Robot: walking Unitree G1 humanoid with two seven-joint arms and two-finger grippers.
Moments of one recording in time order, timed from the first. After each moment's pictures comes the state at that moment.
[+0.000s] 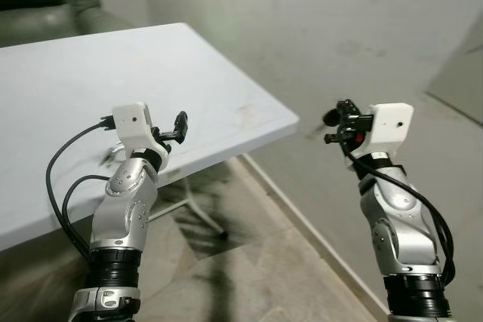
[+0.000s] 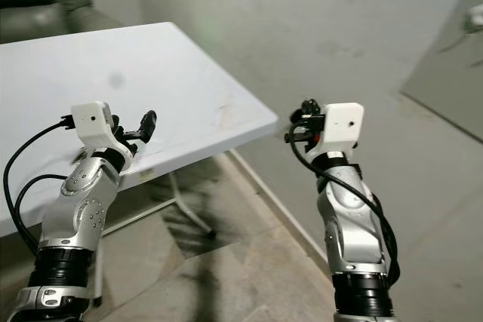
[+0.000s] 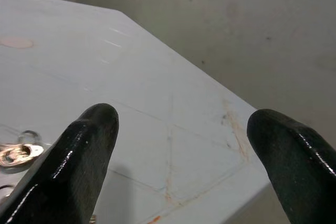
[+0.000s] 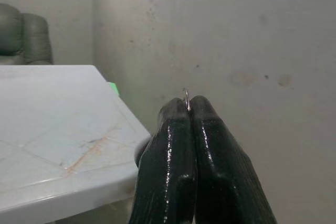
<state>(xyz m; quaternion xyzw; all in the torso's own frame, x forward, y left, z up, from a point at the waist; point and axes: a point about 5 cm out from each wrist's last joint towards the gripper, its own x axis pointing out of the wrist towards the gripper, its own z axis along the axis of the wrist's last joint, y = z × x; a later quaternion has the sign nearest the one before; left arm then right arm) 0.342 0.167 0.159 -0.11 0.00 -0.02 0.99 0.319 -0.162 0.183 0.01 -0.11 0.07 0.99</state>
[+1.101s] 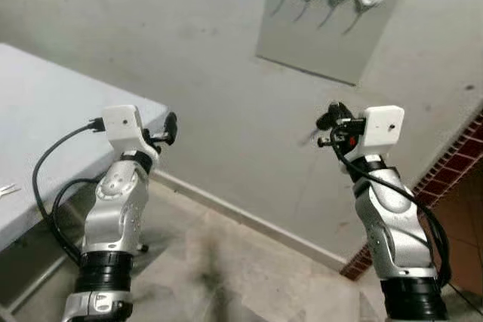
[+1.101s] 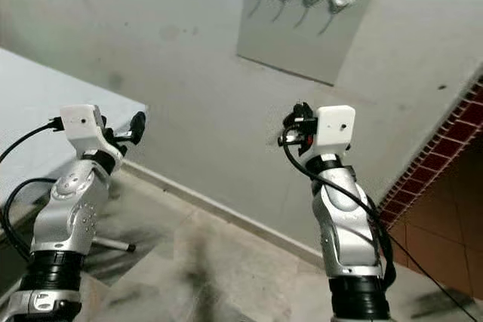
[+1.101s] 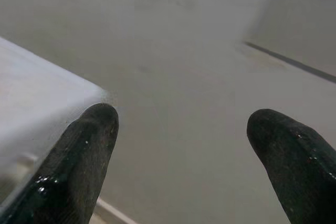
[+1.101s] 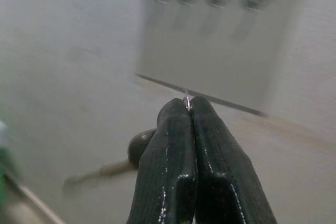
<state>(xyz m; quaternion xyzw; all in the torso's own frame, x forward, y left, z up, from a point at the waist) 0.339 0.168 0.154 -0.10 0.00 -0.01 0.99 0.319 -0.163 0.183 0.00 -0.10 0.07 0.99</state>
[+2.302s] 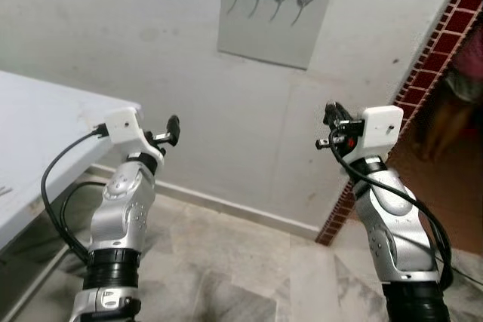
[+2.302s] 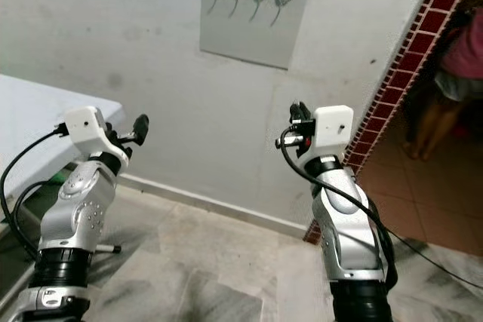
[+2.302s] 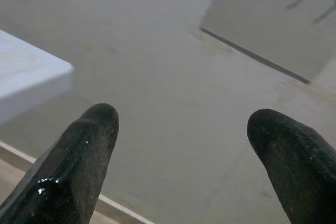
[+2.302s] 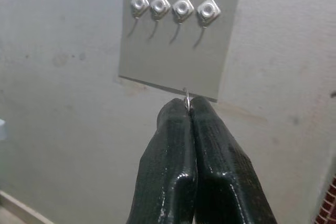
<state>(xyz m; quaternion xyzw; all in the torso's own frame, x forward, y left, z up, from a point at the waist) 0.342 0.171 0.150 -0.15 0.02 0.00 0.99 0.313 -0.156 0.183 0.00 -0.11 0.09 0.99</state>
